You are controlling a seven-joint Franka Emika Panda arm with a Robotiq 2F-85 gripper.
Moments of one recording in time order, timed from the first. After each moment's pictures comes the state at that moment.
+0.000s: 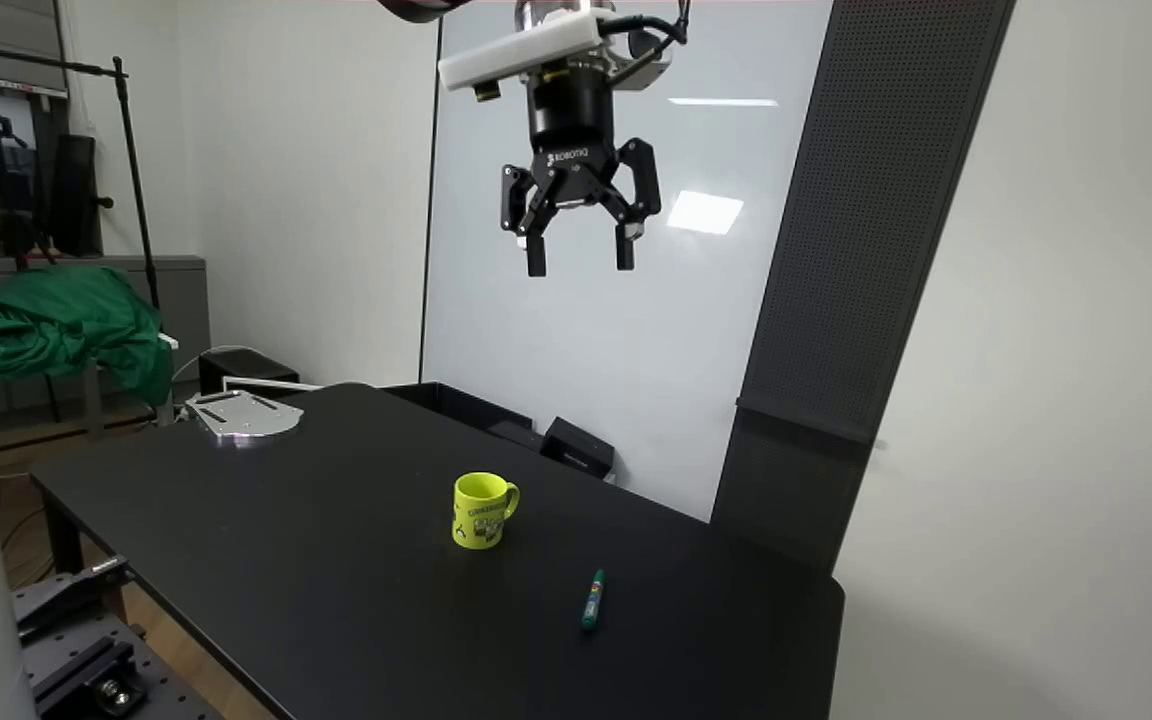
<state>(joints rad) -0.14 -0.41 -0.05 -2.28 -0.27 1.89 -0.08</state>
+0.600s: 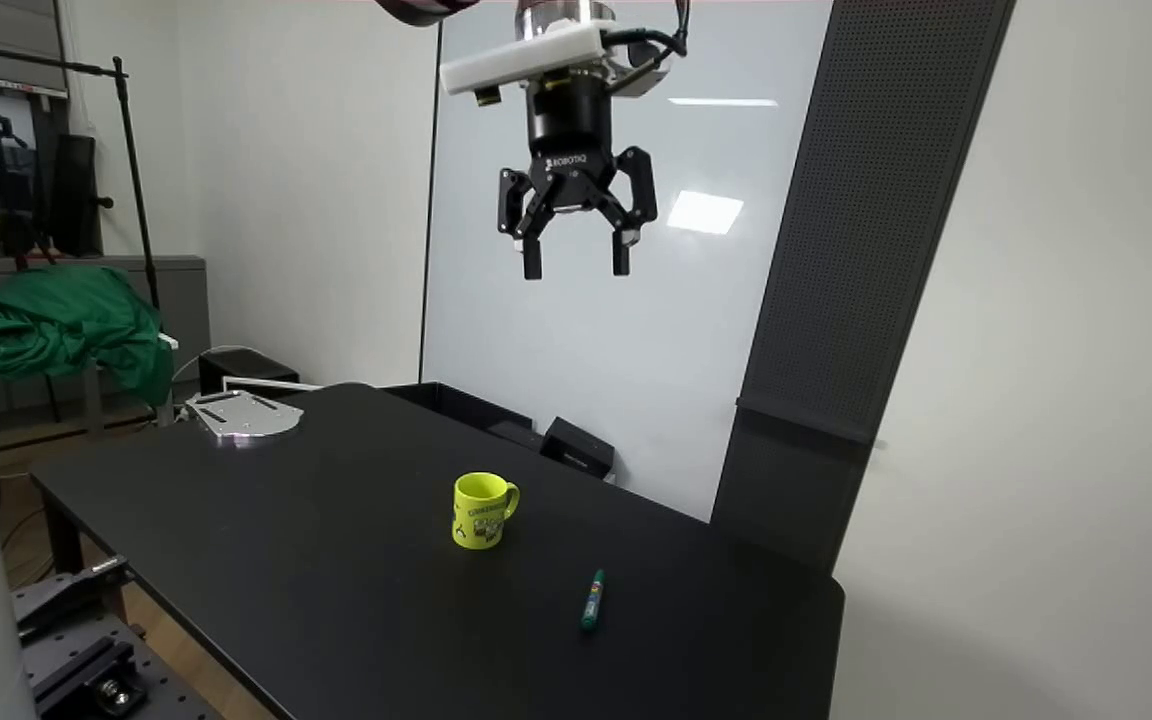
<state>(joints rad) -0.13 -0.40 -0.06 -2.28 -0.25 1.90 -0.11</state>
